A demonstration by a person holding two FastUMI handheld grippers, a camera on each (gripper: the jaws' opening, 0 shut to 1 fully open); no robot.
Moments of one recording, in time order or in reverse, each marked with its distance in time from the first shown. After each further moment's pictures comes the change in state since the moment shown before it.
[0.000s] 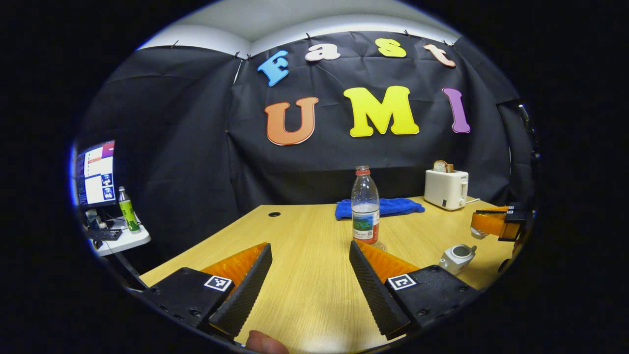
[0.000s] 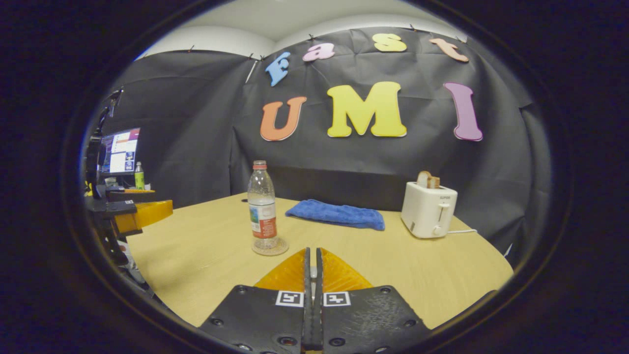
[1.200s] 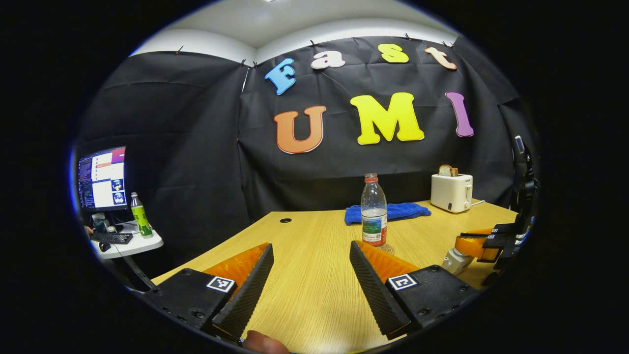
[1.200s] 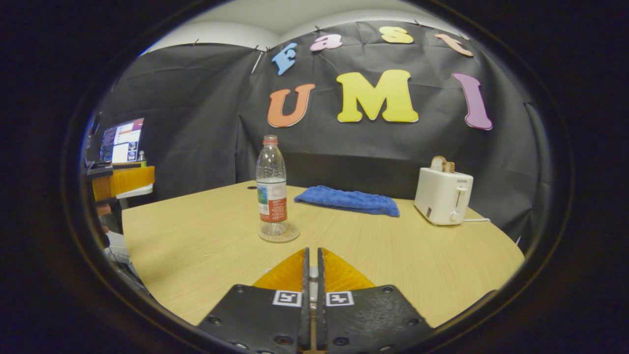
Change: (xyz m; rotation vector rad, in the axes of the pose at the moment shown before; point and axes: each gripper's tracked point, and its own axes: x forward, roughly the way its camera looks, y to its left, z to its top) left arm -0.017 0.012 0.011 -0.004 -0.033 0.034; right arm 0.016 0.013 -0.036 -0.008 0.023 0.007
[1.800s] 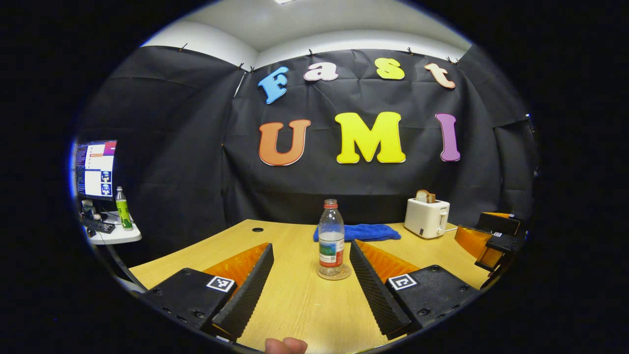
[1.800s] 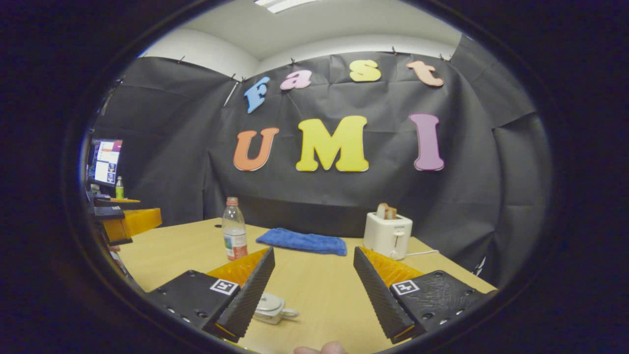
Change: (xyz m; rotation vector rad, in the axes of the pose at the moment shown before) left arm -0.011 -0.091 0.050 -0.096 -0.073 -0.099; right arm -0.098 -0.076 0.097 0.018 -0.237 -0.236
